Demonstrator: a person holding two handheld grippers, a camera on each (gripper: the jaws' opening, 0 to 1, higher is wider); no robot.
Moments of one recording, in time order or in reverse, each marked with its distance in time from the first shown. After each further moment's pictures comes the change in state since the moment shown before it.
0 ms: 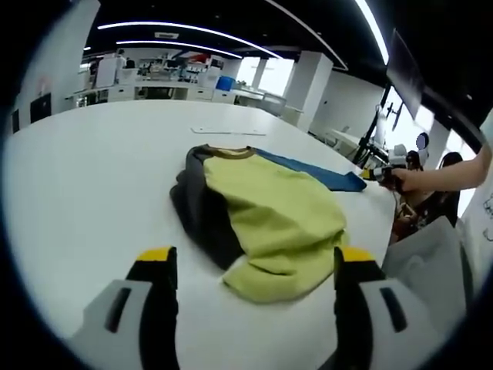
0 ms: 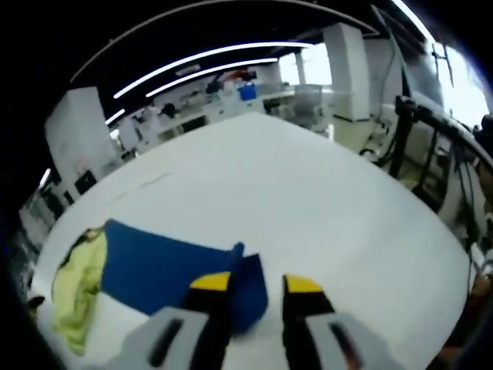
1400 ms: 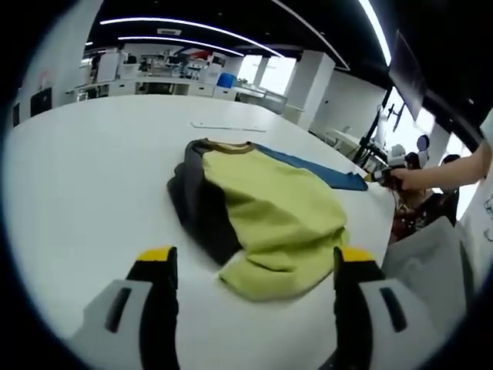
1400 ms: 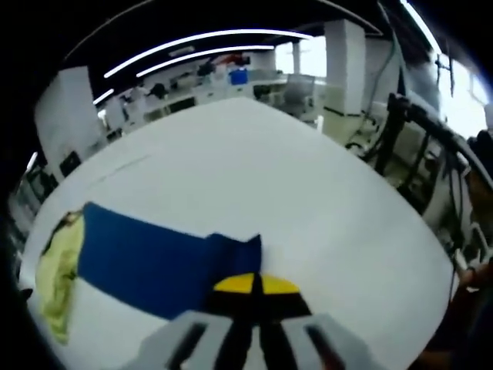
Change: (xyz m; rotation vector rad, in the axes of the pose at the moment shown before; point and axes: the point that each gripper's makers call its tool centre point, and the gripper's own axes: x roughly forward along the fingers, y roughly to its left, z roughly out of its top) left arm 0.003 -0.004 -0.009 -0.021 0.014 -0.007; right arm 0.001 -0.025 -0.015 -0.054 0.090 -0.090
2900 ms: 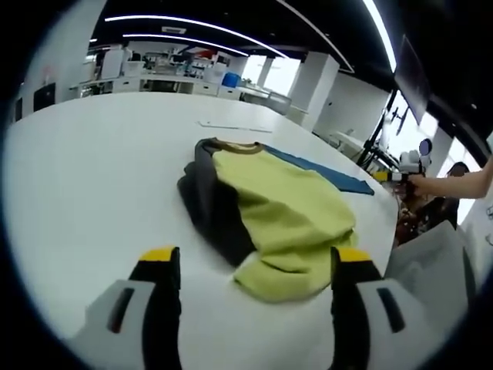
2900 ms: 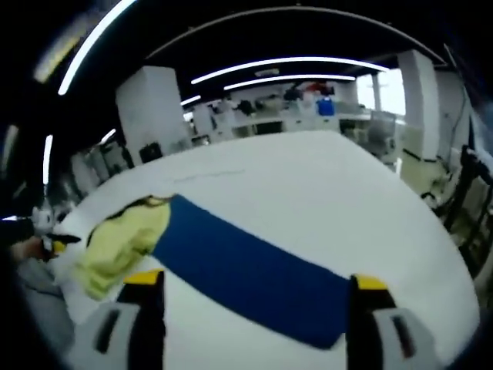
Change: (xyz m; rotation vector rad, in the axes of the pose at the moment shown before) left arm 0.004 0.023 0.003 -0.030 0.002 0.022; right arm -0.044 0.093 0.018 -0.253 -0.187 0.467
